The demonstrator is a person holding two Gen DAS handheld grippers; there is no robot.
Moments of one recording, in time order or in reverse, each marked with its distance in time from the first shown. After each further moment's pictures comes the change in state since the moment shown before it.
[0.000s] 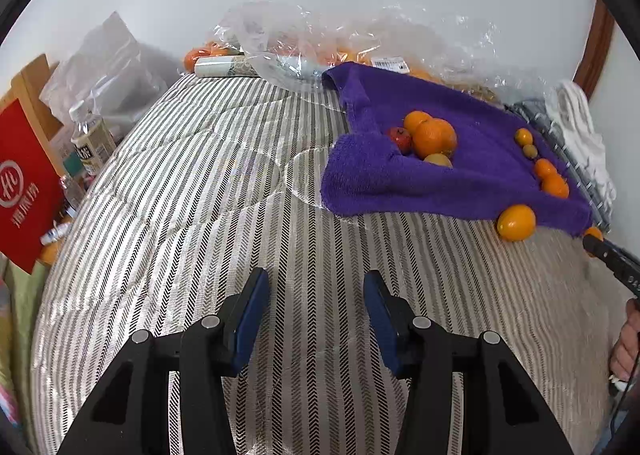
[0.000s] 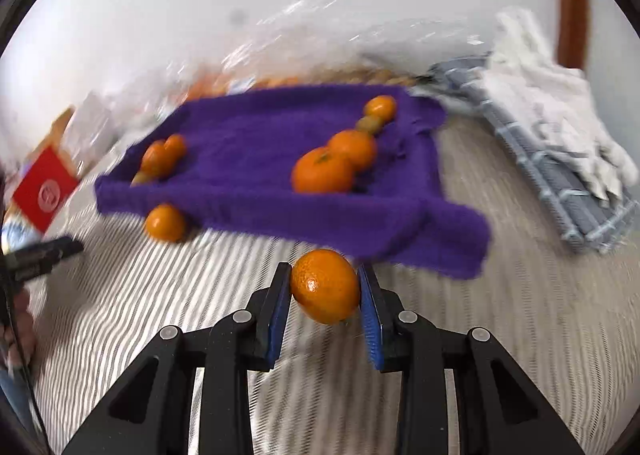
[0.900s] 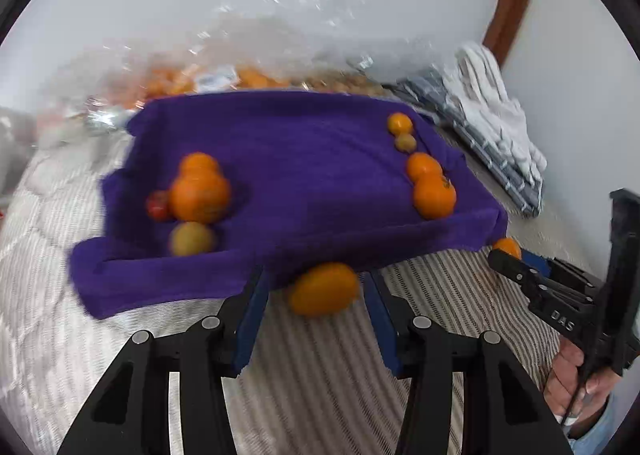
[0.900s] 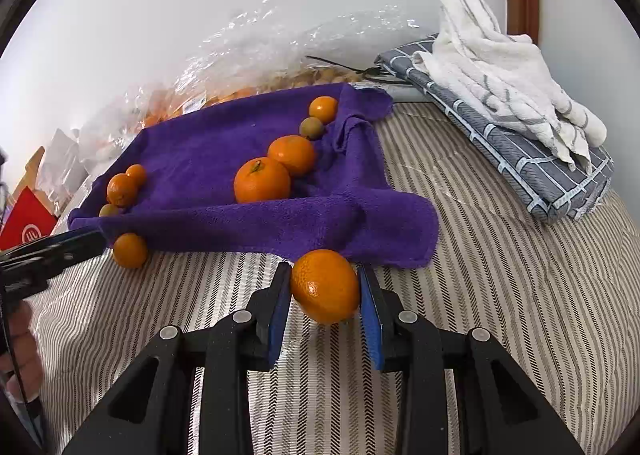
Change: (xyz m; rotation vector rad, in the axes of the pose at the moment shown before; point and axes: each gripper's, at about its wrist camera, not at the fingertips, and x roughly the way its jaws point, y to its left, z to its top) left arm 0.025 -0.148 0.043 0.217 0.054 -0.239; right arm 0.001 -0.018 -0.003 0.120 0.006 -0.050
